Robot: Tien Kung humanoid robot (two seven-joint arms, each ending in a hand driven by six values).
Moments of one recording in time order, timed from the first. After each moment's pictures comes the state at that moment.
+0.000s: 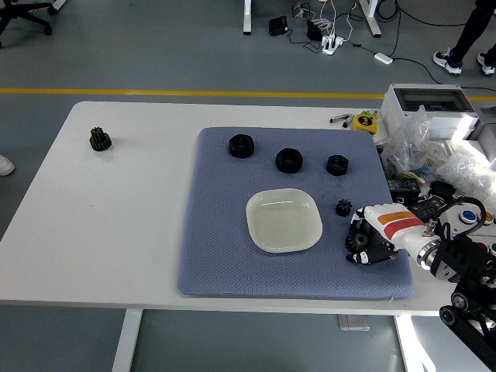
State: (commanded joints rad) left arm -0.08 0.10 -0.35 -0.20 0.59 0.22 0.16; right arm 0.37 -0.37 0.90 1.24 -2.16 -0.04 -0.05
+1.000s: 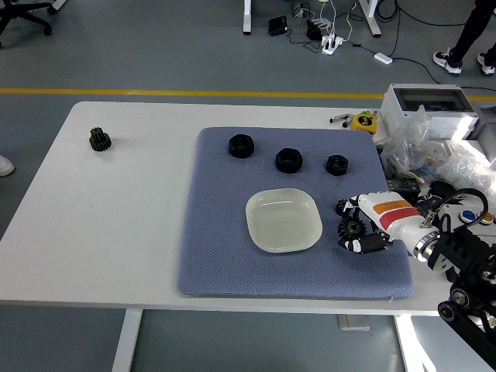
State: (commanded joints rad) left arm -0.09 0.10 -0.34 -0.20 0.58 0.22 0.16; right arm 0.38 -0.39 0.90 1.38 -2.14 -0.06 -0.08
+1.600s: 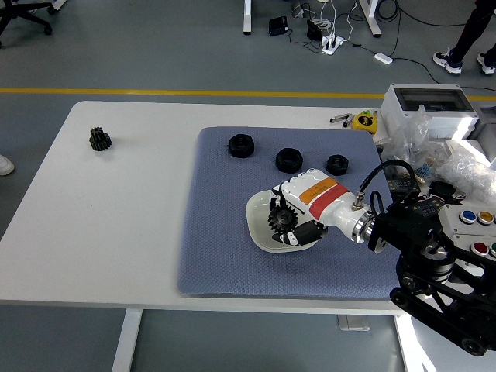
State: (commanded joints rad) left arm -0.09 0.10 -0.33 -0.21 0.58 0.23 0.17; right arm 0.71 -0.32 0.52 1.37 -2.07 -0.10 -0.08
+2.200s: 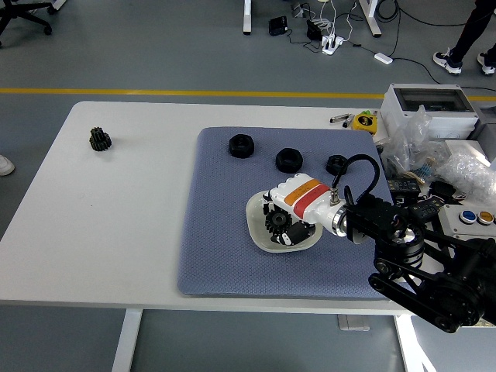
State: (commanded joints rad) left arm -0.10 0.11 -0.34 -0.21 0.58 0.23 0.17; right arm 0.80 -0.25 0.43 1.21 -2.09 -0.05 -0.09
